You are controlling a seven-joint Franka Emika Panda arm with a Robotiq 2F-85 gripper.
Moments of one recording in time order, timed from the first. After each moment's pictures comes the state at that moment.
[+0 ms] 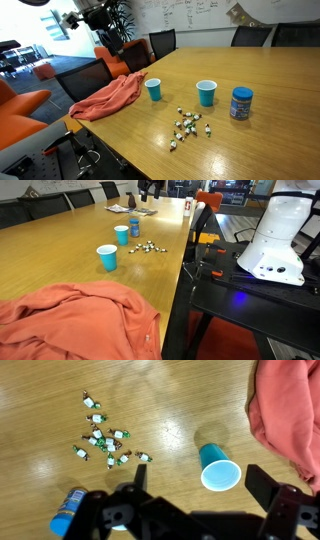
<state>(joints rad) 0.02 -0.23 0.10 -2.56 -0.03 2.52 0.22</state>
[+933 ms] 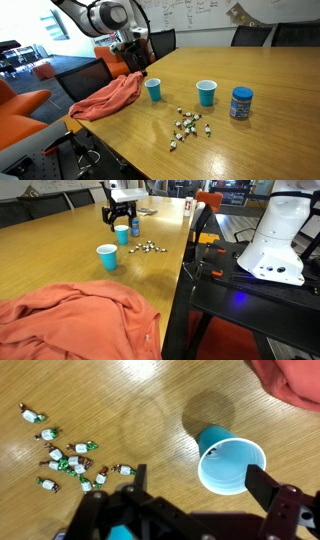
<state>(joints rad) 0.14 0.42 0.05 -2.06 -0.17 2.54 0.70</state>
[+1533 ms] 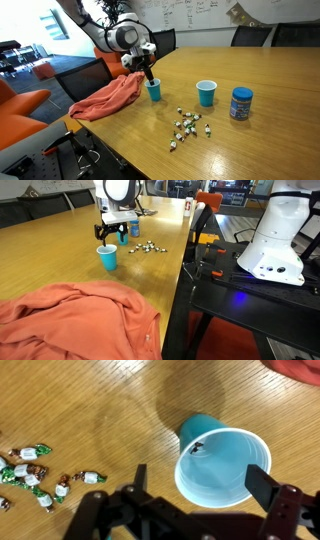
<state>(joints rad) 0.22 0.66 -0.02 -1.88 -0.09 2.66 0.71</state>
